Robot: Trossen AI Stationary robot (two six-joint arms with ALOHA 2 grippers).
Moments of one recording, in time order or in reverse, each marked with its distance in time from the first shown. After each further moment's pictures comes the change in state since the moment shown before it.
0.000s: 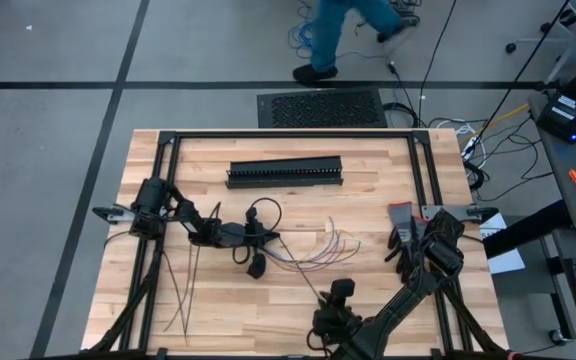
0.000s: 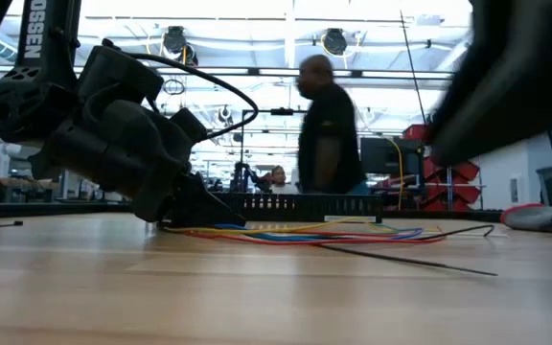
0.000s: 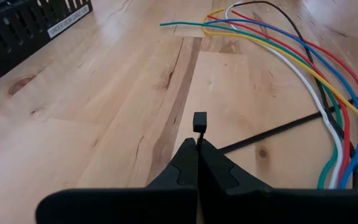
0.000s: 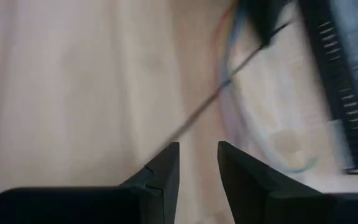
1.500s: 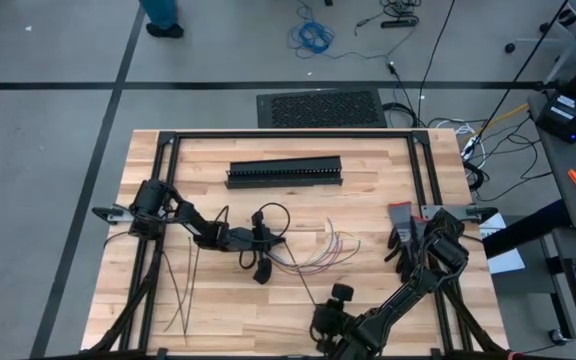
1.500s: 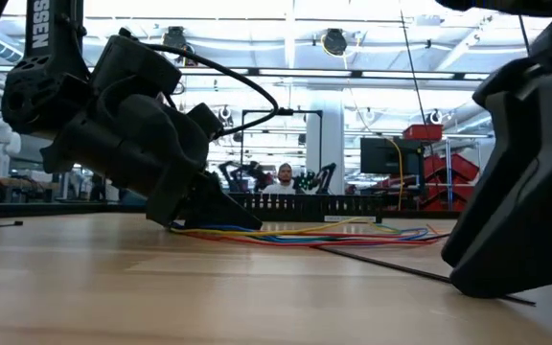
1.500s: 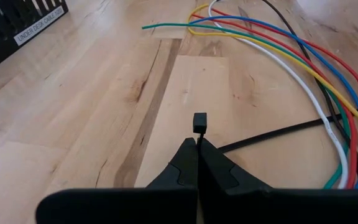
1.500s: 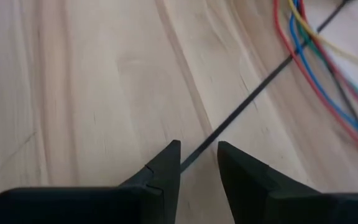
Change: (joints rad) left arm -0.034 -0.001 0.096 -0.151 -0.009 0.008; right arm -0.005 -0.005 -0.251 0.454 -0.194 0.166
